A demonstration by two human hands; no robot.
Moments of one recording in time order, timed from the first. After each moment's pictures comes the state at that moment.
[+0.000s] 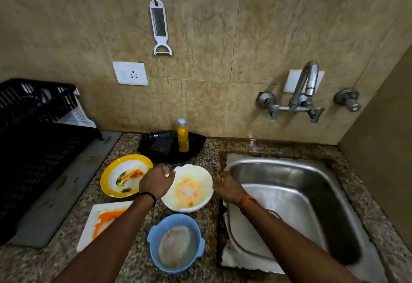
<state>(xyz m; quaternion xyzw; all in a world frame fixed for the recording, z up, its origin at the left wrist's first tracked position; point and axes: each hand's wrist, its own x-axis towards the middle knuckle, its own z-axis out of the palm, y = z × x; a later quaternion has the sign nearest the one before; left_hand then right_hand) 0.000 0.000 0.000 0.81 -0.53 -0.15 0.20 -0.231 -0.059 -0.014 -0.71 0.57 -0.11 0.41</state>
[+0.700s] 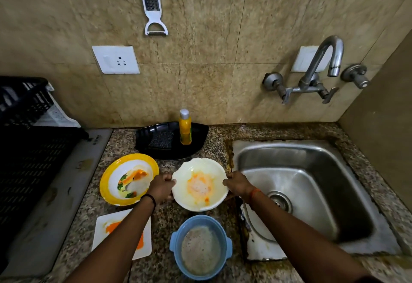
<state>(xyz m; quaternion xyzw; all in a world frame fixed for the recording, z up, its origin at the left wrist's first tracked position) 0.052 -0.021 -0.051 0.72 -0.37 -0.50 0.29 -0.193 -0.066 -0.040 -0.50 0.65 -0.15 0.55</state>
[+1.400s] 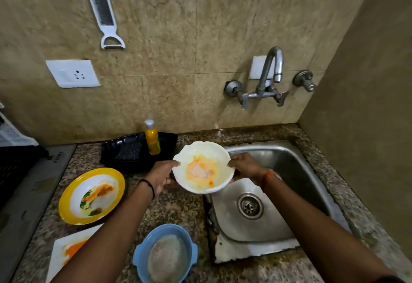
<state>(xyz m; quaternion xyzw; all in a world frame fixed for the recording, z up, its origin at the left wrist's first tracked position) -0.053 -0.076 0.016 0.67 -0.29 -0.60 0.34 -0.310 -0.086 0.037 -0.49 0.62 -0.25 0.56</state>
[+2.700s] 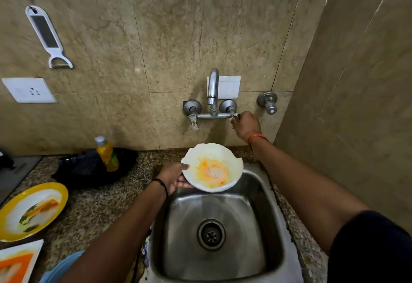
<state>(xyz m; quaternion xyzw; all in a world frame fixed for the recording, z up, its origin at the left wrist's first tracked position) -0.272 -0.127 0.056 0.64 -0.28 -0.60 0.39 -0.482 -0.253 0.123 -0.64 0.69 -0.28 0.19</state>
